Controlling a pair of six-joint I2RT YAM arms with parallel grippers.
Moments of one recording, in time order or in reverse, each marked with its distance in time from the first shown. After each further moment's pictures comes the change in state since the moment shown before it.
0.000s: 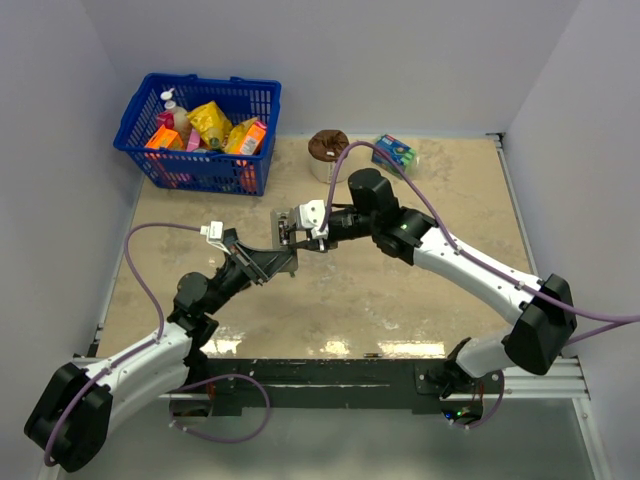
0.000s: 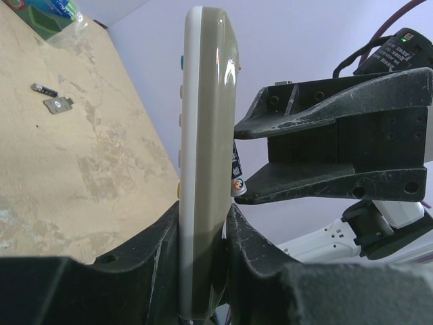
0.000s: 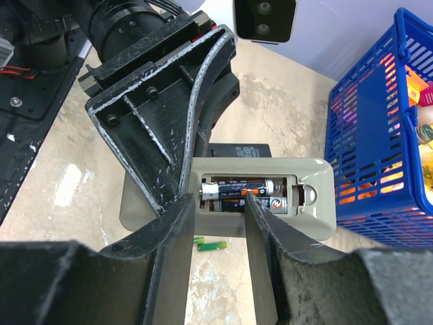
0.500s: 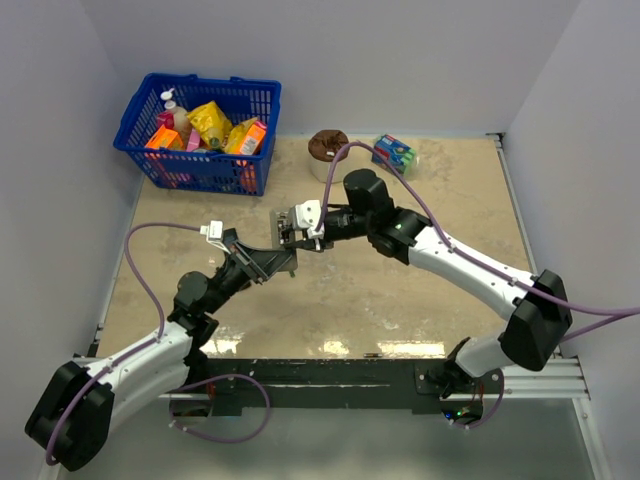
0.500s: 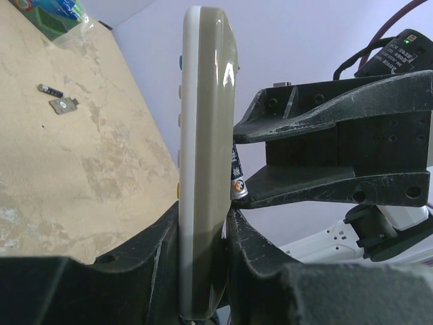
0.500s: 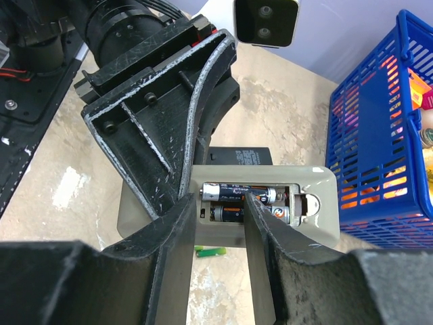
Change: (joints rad) left arm 0.005 0.011 0.000 0.005 0.004 -0.006; right arm 0.014 0.027 0.000 0.034 0.000 0.008
